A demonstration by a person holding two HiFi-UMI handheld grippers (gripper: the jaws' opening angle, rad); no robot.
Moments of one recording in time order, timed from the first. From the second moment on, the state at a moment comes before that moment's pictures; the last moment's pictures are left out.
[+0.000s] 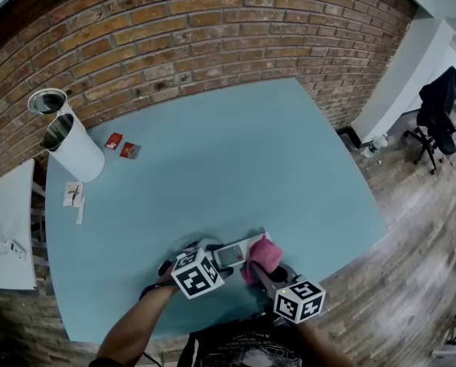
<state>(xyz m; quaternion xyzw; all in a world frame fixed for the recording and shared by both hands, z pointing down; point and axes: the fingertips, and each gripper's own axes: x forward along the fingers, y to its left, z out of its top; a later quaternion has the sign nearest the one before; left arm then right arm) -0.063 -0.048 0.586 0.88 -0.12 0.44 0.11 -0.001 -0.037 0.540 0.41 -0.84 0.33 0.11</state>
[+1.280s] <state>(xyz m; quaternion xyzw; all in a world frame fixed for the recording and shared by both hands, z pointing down) -0.061 -0.047 0.587 0.88 -0.11 0.44 0.11 -0.063 -0.124 0.489 0.32 -0.90 0.20 0.22</state>
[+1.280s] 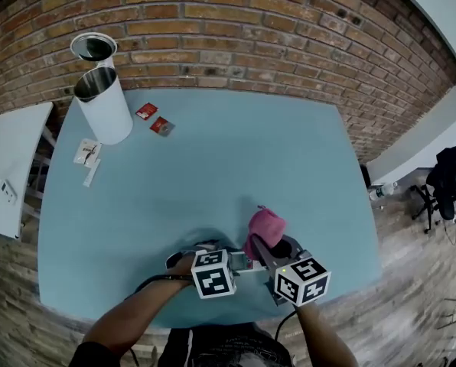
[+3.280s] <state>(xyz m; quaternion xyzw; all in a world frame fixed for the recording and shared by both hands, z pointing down) -0.064 -0.048 0.588 0.87 -0.12 0.47 0.12 -0.009 -0.165 0.552 0.23 -0.89 0.17 0.35</state>
